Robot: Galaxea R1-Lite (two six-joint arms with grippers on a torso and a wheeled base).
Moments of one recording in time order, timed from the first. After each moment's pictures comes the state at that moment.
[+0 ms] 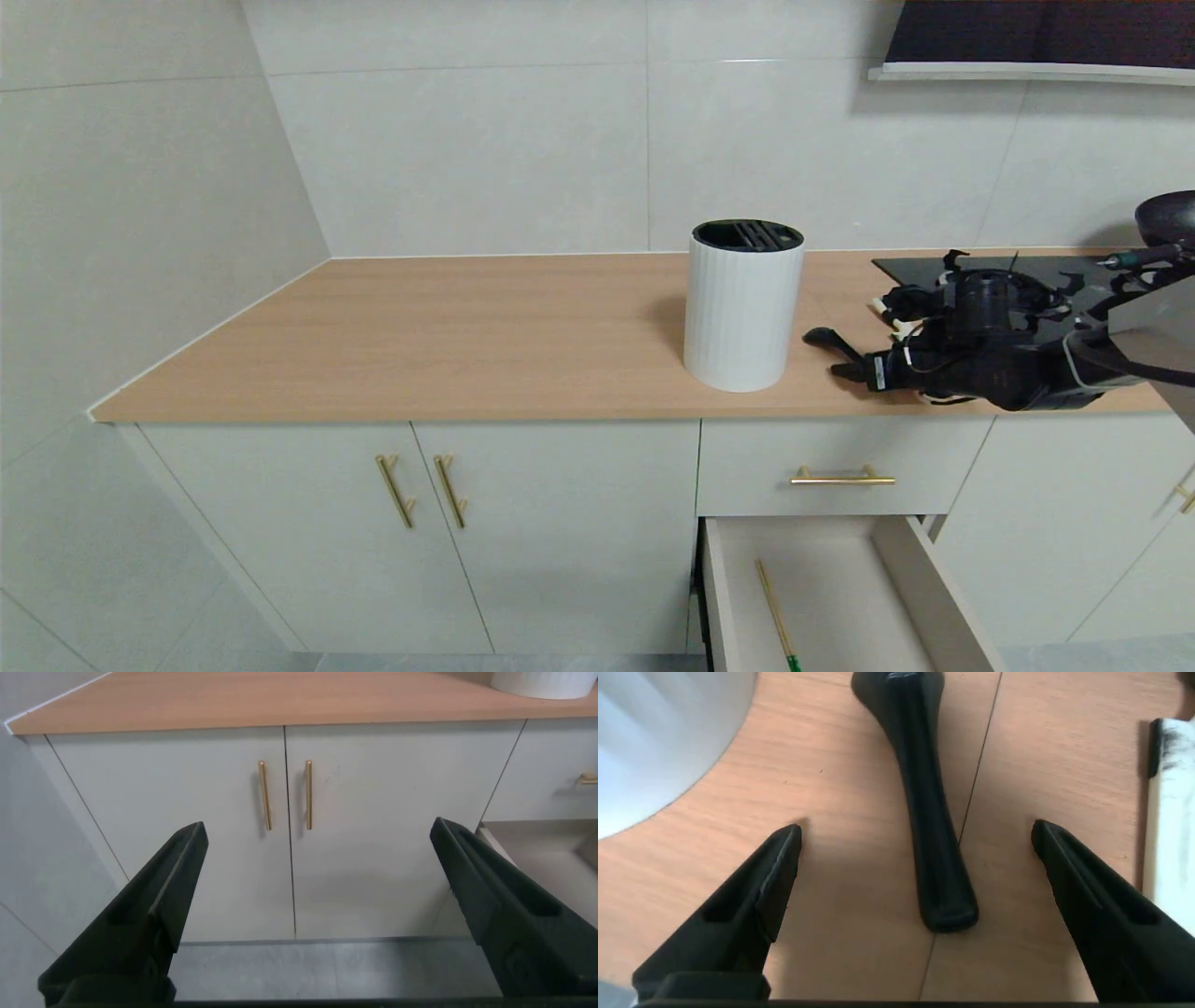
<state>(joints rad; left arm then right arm) 0.00 0.00 0.00 0.00 -0.02 0.00 0.02 2.32 -1.52 -0.34 0.23 -0.12</state>
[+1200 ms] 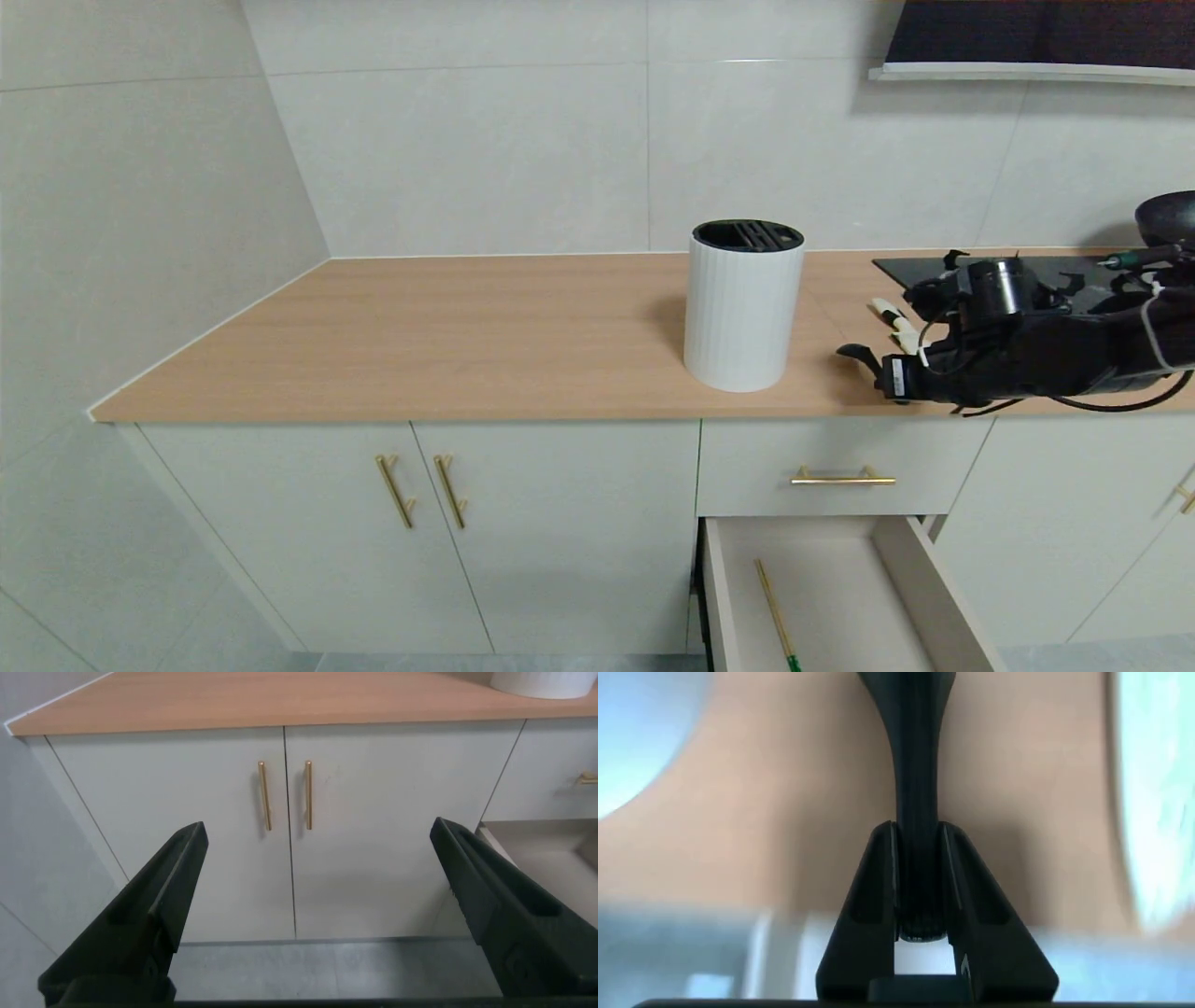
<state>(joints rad) 0.00 0.00 0.00 0.00 -0.02 0.00 0.08 2.06 -1.33 -0.08 0.03 0.09</state>
